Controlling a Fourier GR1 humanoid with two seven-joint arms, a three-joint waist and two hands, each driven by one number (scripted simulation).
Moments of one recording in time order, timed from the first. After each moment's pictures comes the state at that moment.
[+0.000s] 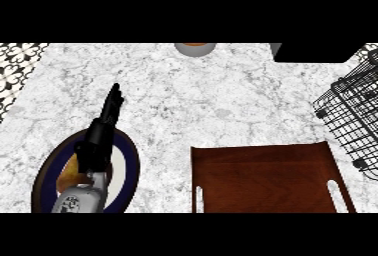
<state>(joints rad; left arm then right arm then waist) -0.14 0.01 -0.09 -1.58 -0.19 0.17 0.07 -0.37 -0.91 -0.45 -1.51 0.62 0.52 0.06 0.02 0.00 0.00</state>
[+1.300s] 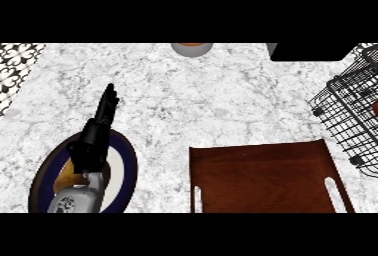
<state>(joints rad) -0.14 0.02 -0.07 -1.58 -0.18 0.17 0.07 -0.57 -1.00 -0.83 -0.81 0.34 0.46 0.07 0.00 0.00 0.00</state>
